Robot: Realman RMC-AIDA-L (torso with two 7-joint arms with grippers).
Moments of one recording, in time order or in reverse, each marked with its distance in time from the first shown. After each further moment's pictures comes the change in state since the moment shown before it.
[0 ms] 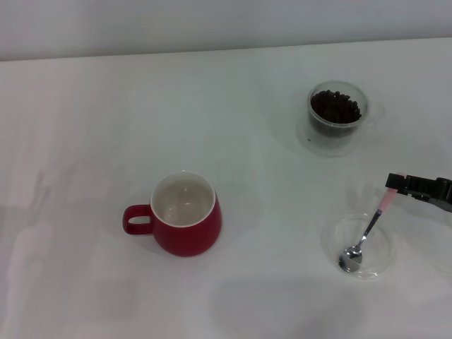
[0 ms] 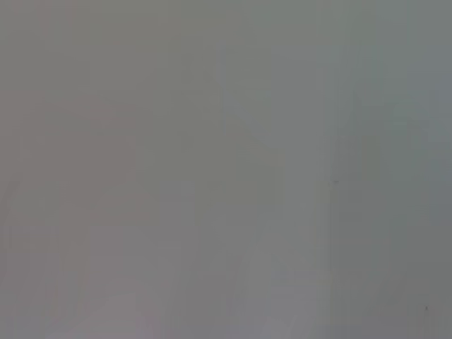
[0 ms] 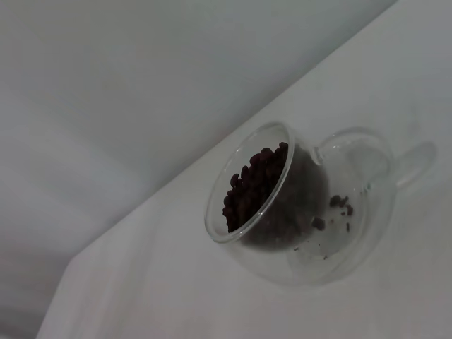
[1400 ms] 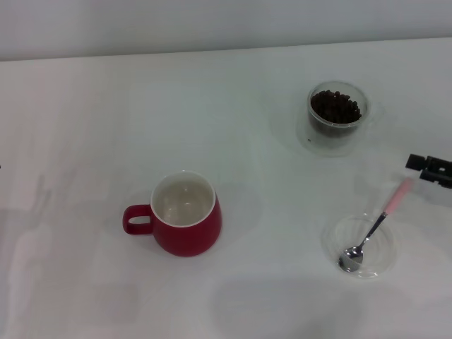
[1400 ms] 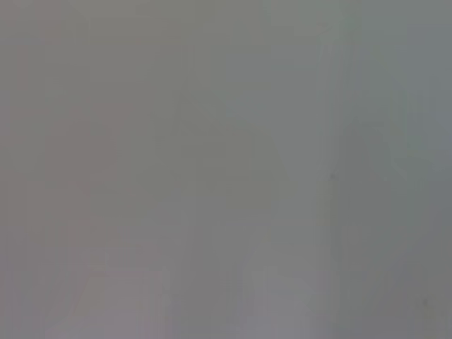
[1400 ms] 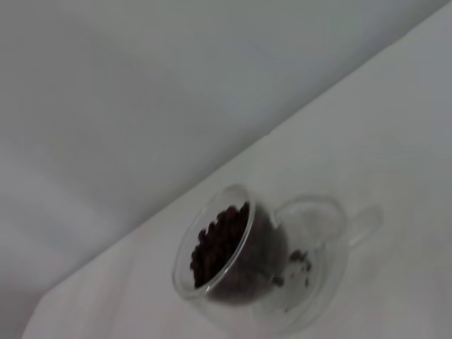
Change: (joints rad) left arm 0.010 -0.003 0.000 0.010 0.004 0.002 0.029; right arm -0.008 -0.041 0.055 -0.001 -0.006 0.020 -0.006
